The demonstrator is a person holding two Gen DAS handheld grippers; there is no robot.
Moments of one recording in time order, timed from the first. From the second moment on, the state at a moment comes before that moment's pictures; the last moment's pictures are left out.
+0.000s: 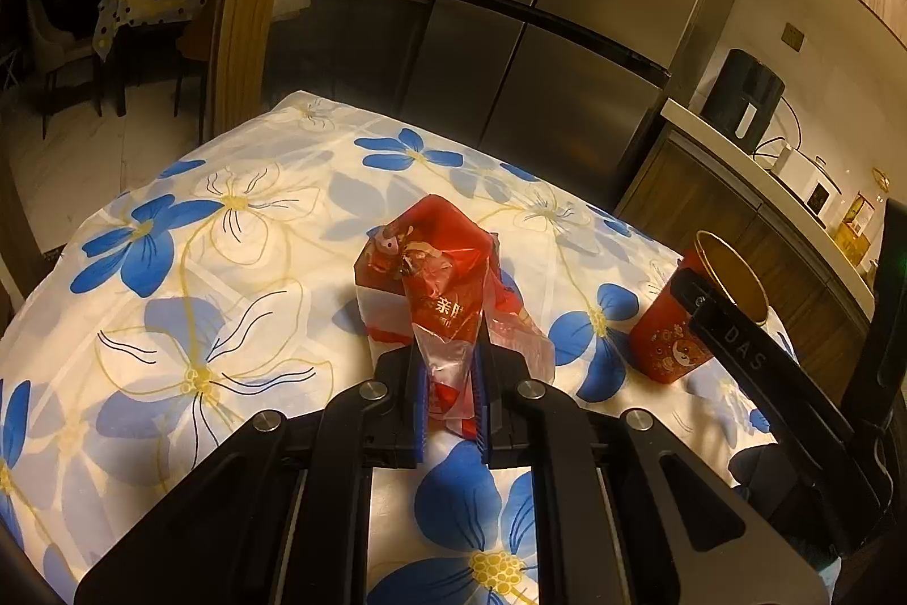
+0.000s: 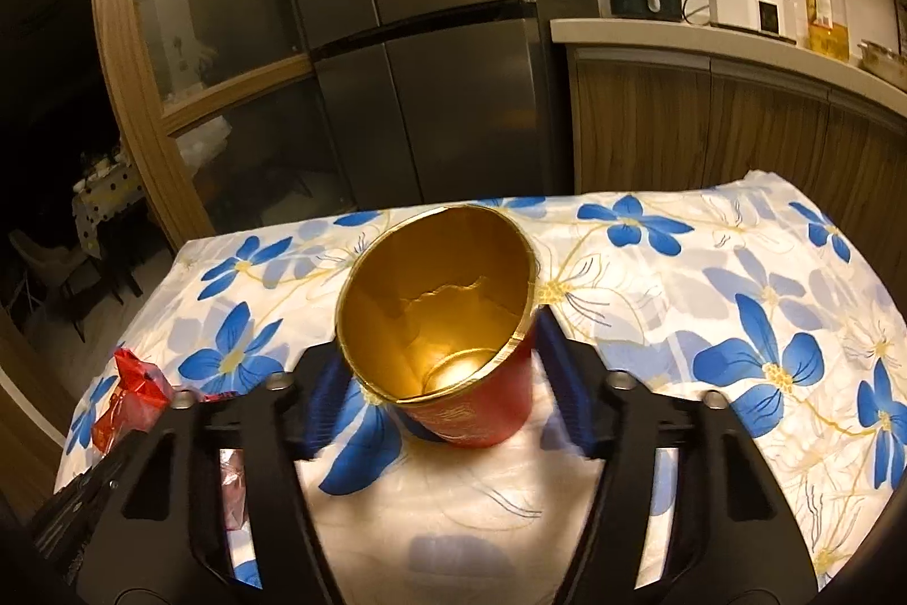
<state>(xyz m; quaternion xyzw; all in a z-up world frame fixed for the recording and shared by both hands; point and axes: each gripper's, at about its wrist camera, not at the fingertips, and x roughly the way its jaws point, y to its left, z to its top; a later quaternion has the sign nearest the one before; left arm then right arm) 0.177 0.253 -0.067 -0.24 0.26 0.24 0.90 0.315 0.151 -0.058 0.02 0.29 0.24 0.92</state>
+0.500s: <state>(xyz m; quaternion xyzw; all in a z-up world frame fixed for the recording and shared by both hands) 0.177 0.245 -0.061 -0.22 0.27 0.25 0.90 0.293 0.107 -0.047 0.03 0.28 0.24 0.93</state>
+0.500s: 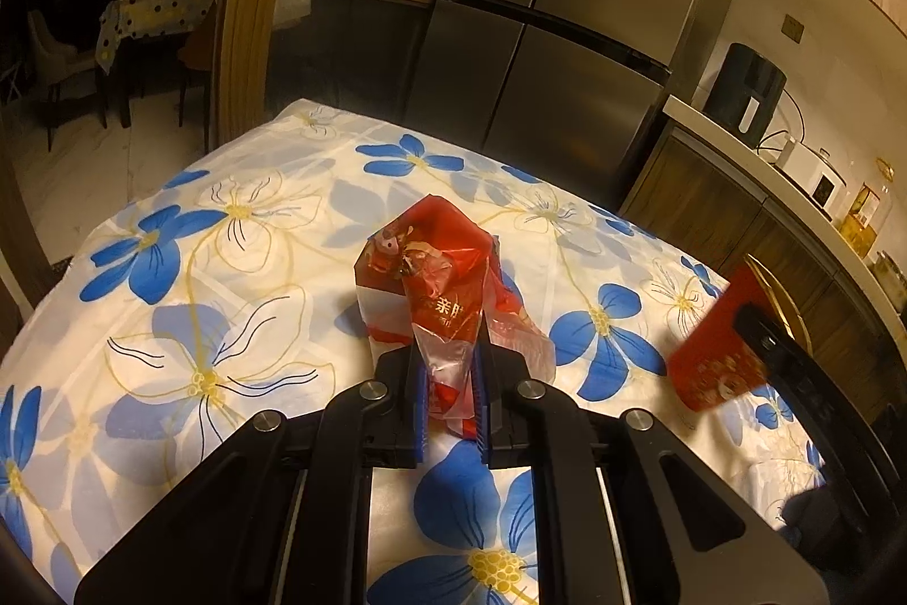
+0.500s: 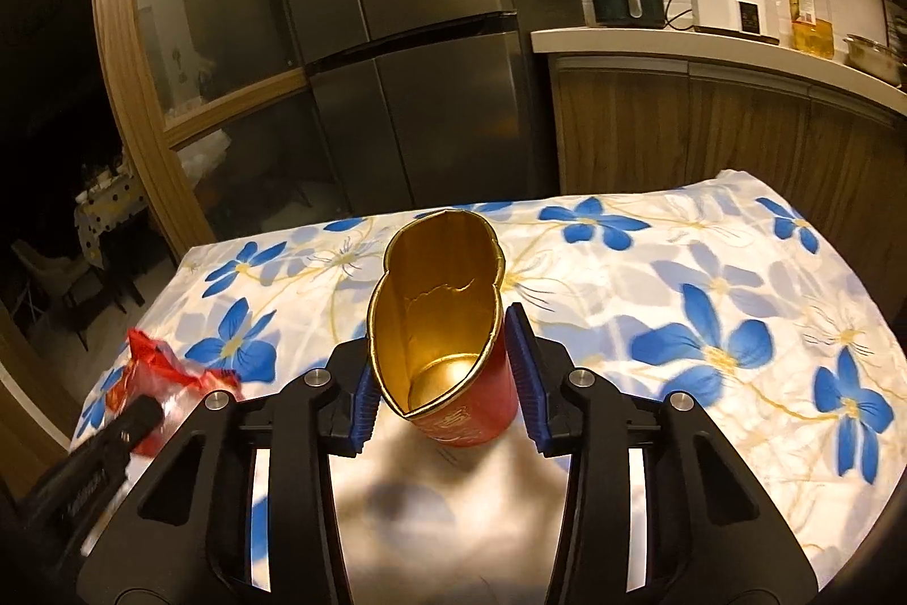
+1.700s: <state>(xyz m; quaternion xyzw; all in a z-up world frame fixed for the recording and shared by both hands) 0.232 -0.030 -0.017 -0.07 0.27 0.04 0.96 0.219 -0.177 -0.009 0.07 0.21 0.09 0.97</state>
